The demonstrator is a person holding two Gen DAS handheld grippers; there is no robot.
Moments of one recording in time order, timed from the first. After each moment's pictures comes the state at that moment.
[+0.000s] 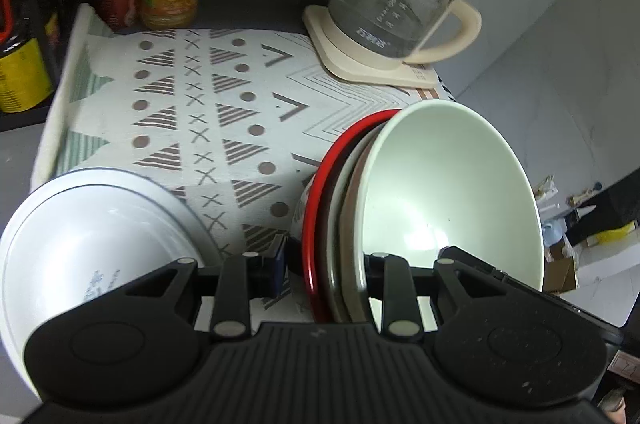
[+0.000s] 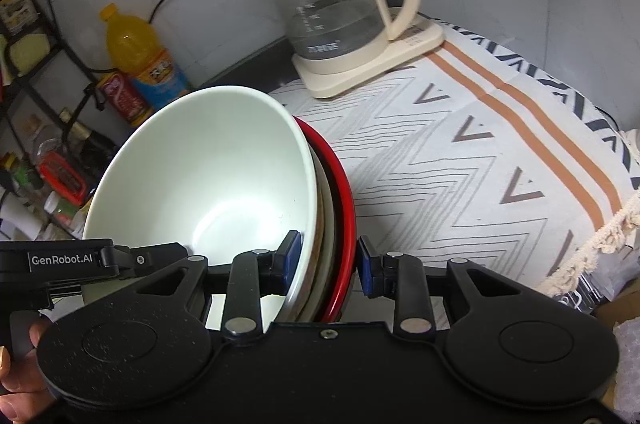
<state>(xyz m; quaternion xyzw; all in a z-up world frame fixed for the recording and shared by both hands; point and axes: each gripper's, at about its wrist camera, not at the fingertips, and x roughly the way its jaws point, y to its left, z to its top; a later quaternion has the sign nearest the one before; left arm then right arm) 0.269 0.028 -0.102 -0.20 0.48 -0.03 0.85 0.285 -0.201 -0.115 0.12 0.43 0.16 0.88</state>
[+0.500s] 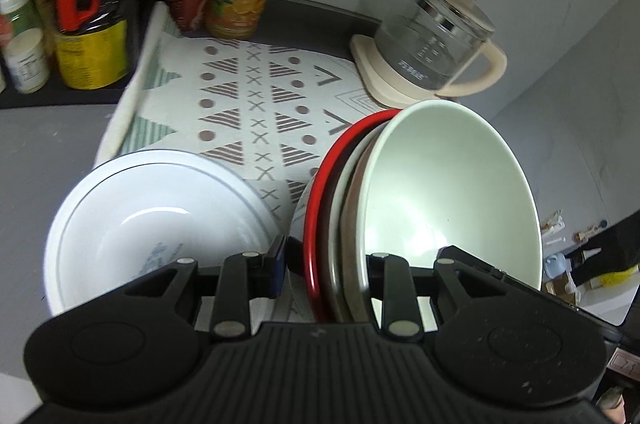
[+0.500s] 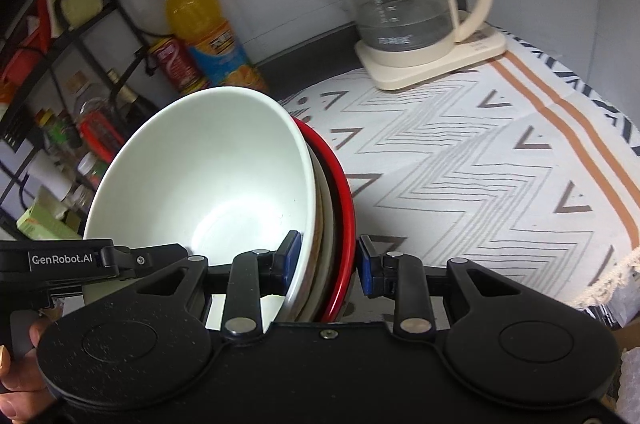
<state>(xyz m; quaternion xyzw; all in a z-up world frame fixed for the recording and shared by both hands) 0.223 0.063 -0.087 -0.23 0.45 0.02 0.86 0.273 -0.159 -0.105 0.09 0.43 0.22 0.87</state>
